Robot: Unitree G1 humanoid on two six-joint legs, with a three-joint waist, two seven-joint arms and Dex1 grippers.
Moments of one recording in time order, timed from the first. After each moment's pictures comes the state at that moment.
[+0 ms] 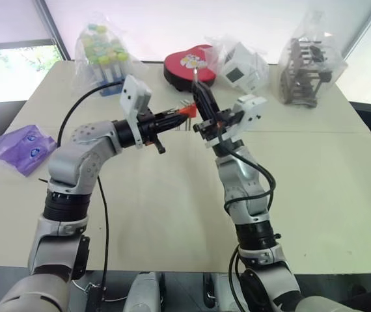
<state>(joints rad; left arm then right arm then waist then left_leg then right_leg) -0.74 0.45 0.01 -0.08 -0.56 0.65 -0.80 -0.58 0.12 0.04 0.01 0.33 -0.07 0.33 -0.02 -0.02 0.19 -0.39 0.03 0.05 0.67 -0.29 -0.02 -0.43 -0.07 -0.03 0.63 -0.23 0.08</state>
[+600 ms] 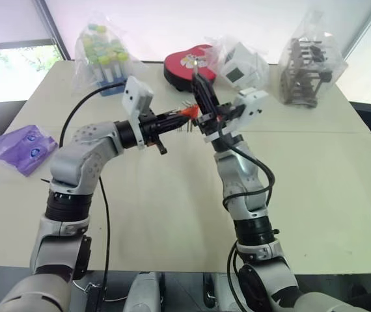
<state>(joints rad) -0.74 0.43 0.01 -0.08 -0.56 0.67 -0.80 -0.61 0.13 0.04 0.02 0.34 -0.07 0.33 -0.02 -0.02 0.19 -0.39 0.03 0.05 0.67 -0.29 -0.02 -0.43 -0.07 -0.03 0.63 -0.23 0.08</state>
